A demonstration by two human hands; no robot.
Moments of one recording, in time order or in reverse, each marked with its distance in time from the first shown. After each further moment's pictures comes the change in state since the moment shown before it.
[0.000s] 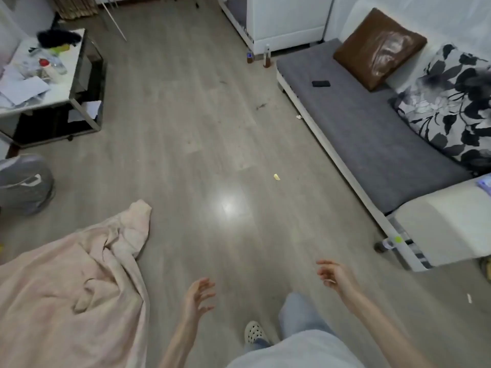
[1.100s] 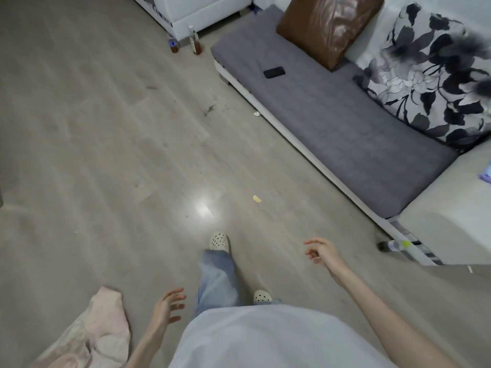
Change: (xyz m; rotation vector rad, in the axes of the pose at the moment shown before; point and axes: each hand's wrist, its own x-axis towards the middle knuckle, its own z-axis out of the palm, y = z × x) left_hand 0.384 0.327 0.102 0.628 -0.074 -0.148; right_hand 0.307 -0.288 0.096 0.048 0.206 0.074
